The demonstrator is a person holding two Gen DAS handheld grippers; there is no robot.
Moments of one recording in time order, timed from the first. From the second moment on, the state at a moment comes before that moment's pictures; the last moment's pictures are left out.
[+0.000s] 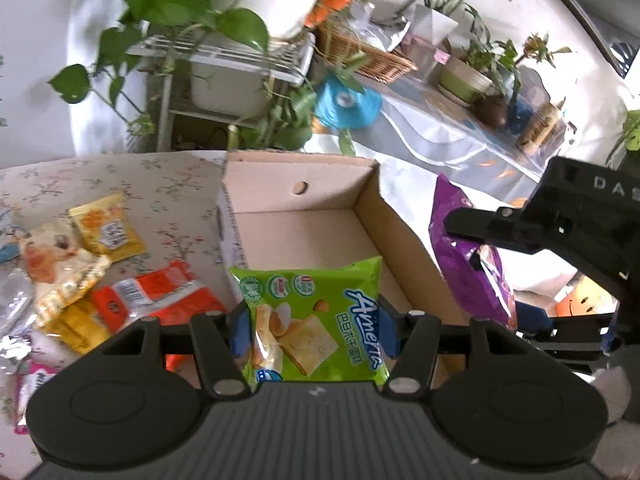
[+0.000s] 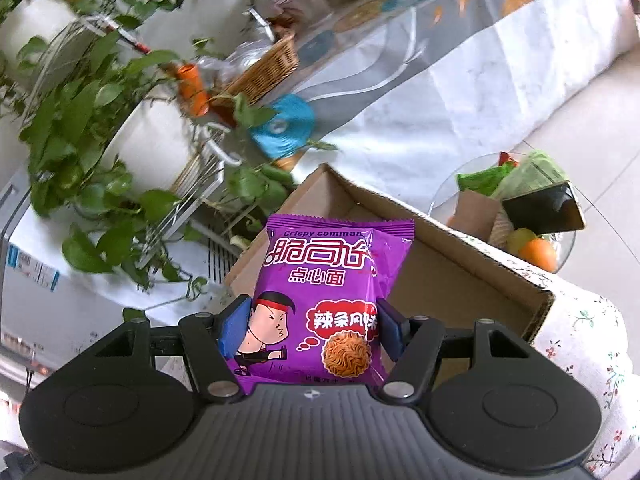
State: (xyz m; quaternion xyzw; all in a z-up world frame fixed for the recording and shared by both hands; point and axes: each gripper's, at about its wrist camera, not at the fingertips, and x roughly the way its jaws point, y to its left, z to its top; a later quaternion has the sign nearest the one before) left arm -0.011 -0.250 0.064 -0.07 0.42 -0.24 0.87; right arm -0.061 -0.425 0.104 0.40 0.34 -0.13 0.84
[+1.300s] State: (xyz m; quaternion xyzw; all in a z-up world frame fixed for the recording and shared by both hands) left arm 0.000 -0.128 0.070 -0.06 0.41 -0.18 0.89; right arm -0.028 -0.369 0.101 0.31 0.38 -0.05 0.87
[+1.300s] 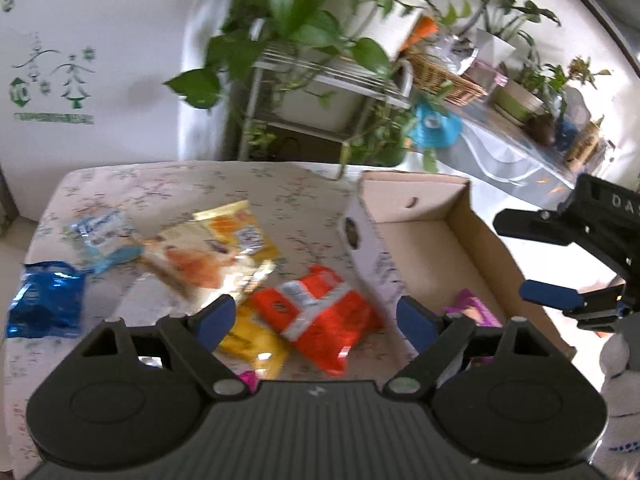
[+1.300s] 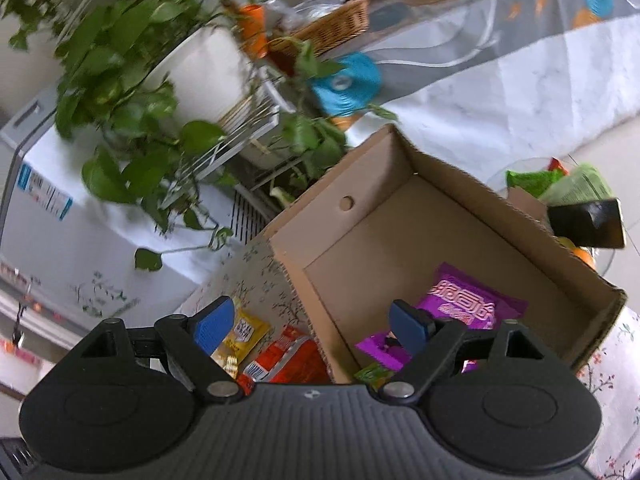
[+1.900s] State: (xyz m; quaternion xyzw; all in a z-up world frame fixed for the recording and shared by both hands) left arm 0.023 -0.024 0.064 -0.06 0.42 -0.09 0.90; right arm -0.014 -0.288 0.091 0.20 0.42 0.06 0.88
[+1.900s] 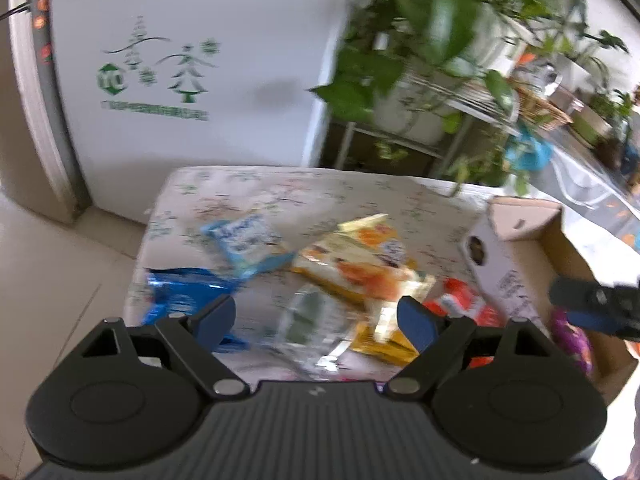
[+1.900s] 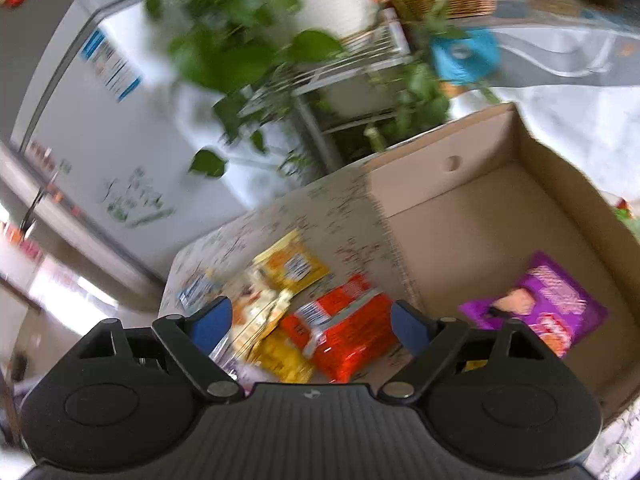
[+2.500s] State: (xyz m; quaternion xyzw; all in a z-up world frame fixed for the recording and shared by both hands) left arm 0.067 0.043 0.017 -0.08 0.46 0.01 0.88; right arm -0.015 -0.220 0.058 0.09 0.45 0.22 0.86
